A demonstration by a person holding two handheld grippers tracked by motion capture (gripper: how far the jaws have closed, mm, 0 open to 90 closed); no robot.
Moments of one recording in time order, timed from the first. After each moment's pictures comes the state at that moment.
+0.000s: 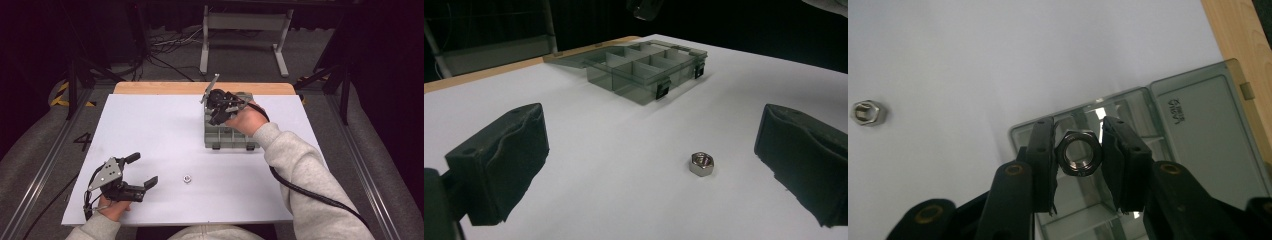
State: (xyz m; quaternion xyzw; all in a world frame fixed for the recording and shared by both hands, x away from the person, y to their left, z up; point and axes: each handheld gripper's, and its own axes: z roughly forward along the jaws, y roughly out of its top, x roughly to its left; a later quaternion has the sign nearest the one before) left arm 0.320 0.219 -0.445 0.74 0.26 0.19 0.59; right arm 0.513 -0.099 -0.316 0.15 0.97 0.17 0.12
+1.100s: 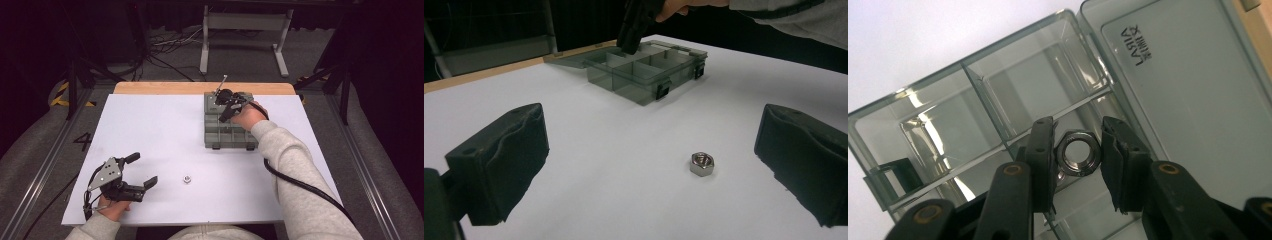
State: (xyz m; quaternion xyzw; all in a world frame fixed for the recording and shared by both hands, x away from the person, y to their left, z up) left arm 0.320 0.219 -0.445 0.73 0.27 0.19 0.60; right arm 0.575 -0.129 -0.377 0.24 0.96 0.13 0.11
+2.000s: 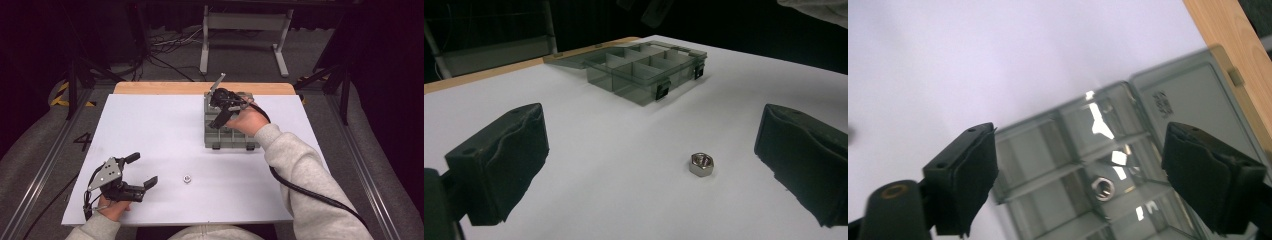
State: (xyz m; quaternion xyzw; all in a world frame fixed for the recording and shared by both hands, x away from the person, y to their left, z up) left arm 0.320 0.219 -0.445 0.73 0.27 0.19 0.60; right arm 0.517 -0.106 -0.327 0.18 0.96 0.20 0.12
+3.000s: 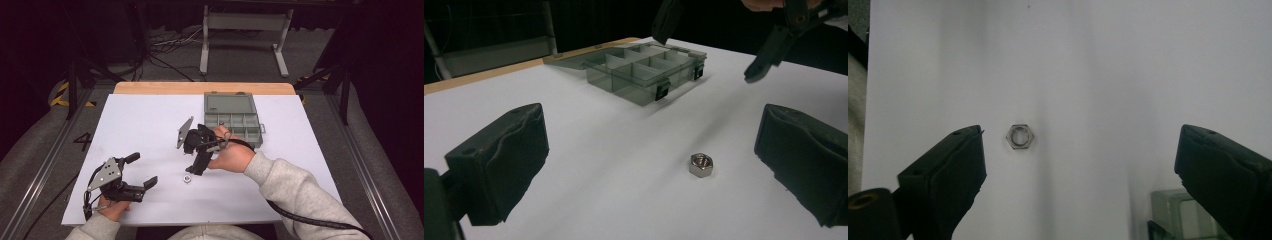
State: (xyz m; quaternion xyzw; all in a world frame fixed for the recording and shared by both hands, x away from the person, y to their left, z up) left arm 0.320 0.219 -0.444 0.73 0.27 0.19 0.60; right arm 0.409 -0.041 -0.351 0.02 0.98 0.20 0.08
